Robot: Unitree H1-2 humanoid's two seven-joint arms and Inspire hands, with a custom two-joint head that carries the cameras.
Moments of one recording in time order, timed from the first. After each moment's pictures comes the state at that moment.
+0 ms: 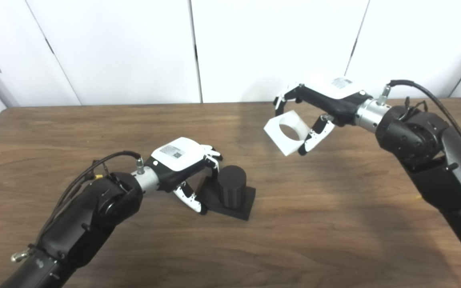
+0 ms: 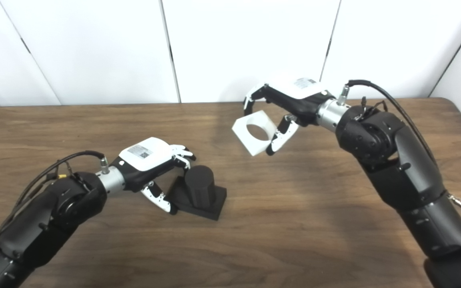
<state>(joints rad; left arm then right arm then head) -0.47 0.48 -0.56 0.04 0.78 -0.17 -0.40 -0.59 -0.54 0.28 -0.14 -0.57 -0.04 0.51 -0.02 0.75</state>
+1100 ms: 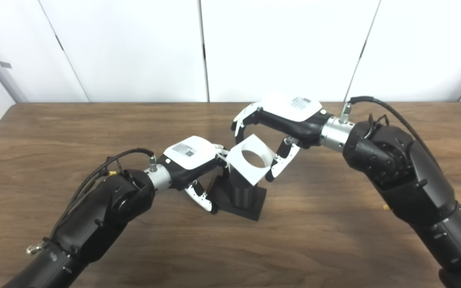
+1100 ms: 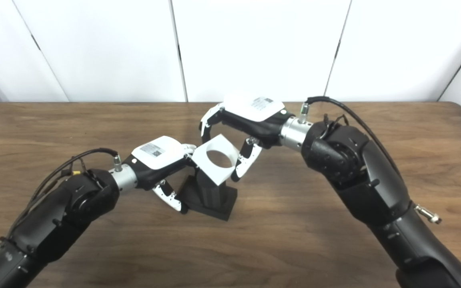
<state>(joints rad) -0.47 0.46 -0.57 0.04 0.79 -0.16 -0.41 -0.60 -0.42 0.39 -0.22 -0.56 -0.05 0.57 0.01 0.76</state>
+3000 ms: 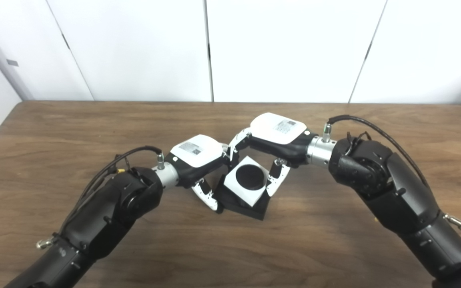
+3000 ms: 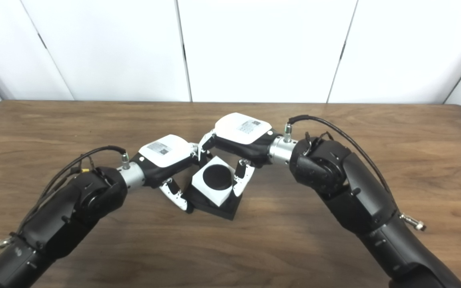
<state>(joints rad) -0.48 0.44 -0.57 0.04 0.79 -0.13 -0.41 -0.58 -0.37 0.46 -0.09 -0.64 -0.15 0.58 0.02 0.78</state>
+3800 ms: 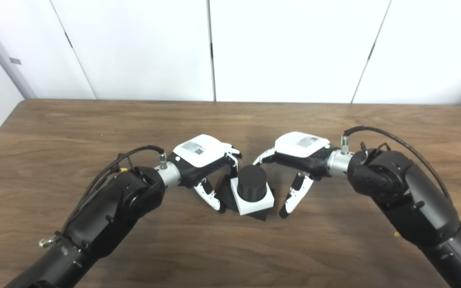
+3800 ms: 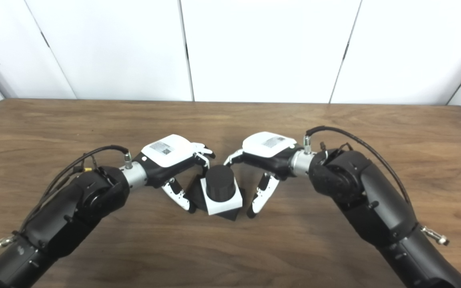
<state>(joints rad) -0.48 0.44 -0.57 0.03 0.79 -0.13 -0.41 -0.52 -0.44 0.41 -0.15 -0.69 -0.01 0.73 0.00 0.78</state>
